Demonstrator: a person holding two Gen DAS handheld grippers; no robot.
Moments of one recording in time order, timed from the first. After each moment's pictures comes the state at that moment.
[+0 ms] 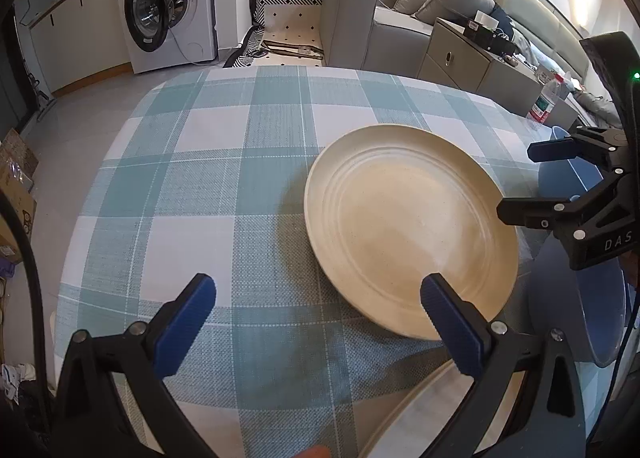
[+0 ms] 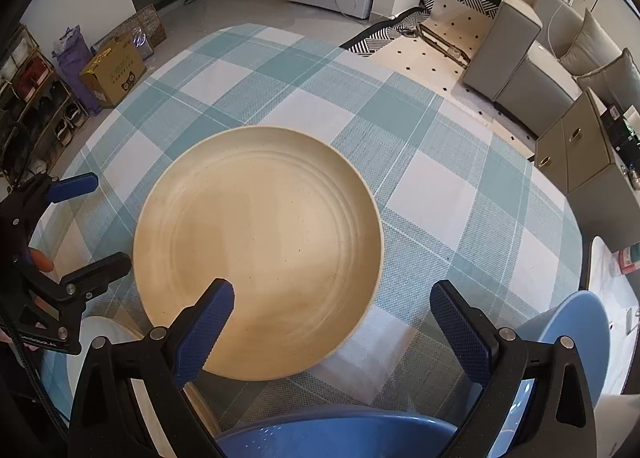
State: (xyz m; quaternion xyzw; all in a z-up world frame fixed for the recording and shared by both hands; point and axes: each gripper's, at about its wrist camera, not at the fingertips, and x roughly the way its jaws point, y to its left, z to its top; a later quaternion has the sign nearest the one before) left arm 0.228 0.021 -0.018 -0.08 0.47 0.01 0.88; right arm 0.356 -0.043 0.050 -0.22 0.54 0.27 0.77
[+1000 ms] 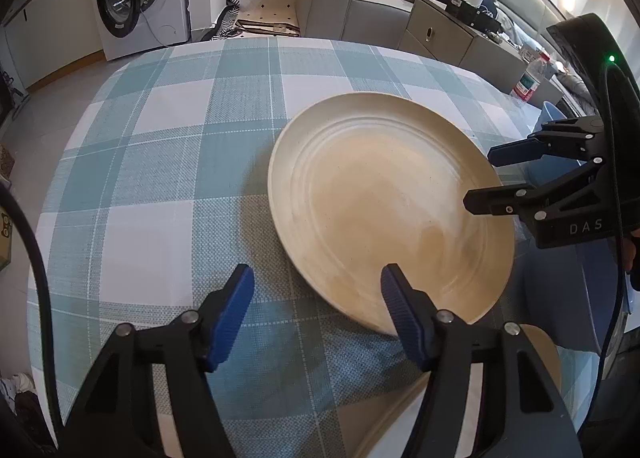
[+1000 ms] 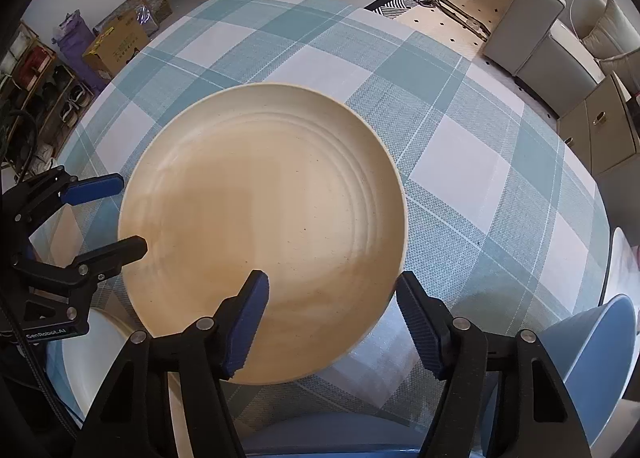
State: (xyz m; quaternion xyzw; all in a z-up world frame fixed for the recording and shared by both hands) left arm 0.240 0.012 -0.036 -0.08 0.50 -0.04 0.86; right arm 0.365 -0.036 0.017 -0.22 0.59 0.28 0.73
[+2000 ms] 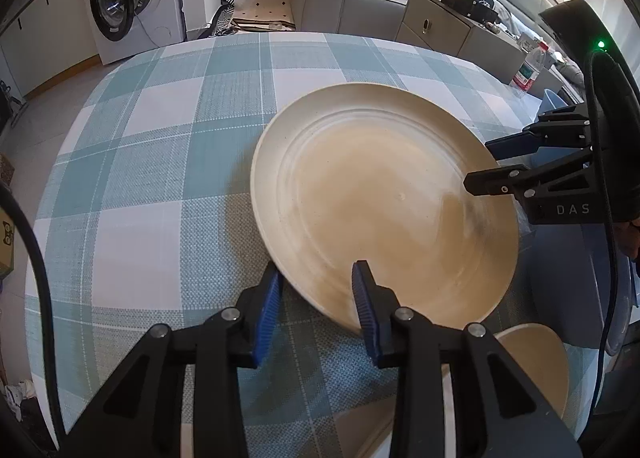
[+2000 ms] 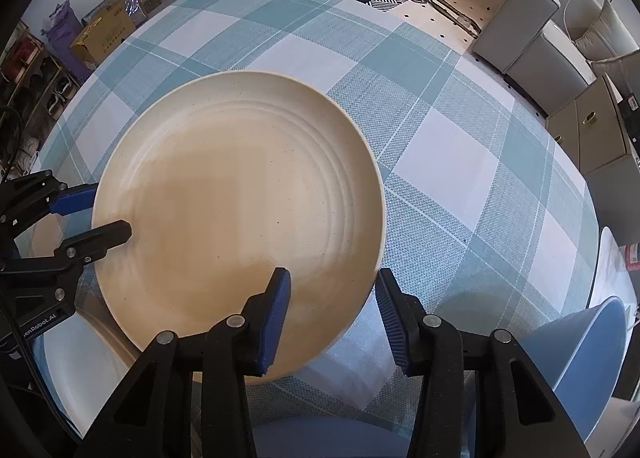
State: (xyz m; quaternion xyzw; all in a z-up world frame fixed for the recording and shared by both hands) left arm 0.243 0.005 -0.041 -0.07 0.51 -0.04 0.86; right arm 0.369 -0.038 0.009 -0.25 0.58 0.26 0.73
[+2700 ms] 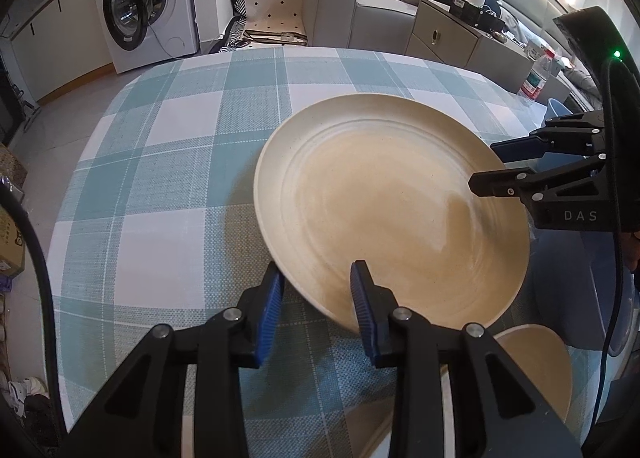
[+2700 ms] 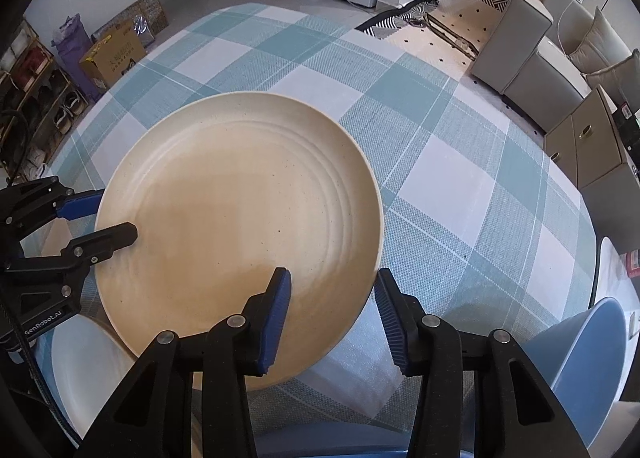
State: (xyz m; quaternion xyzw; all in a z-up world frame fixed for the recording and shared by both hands) left arm 0.236 0.009 -0.031 -0.06 0.49 -0.01 0.87; right arm 0.357 -0.037 0.027 -0.22 0.54 0.28 0.76
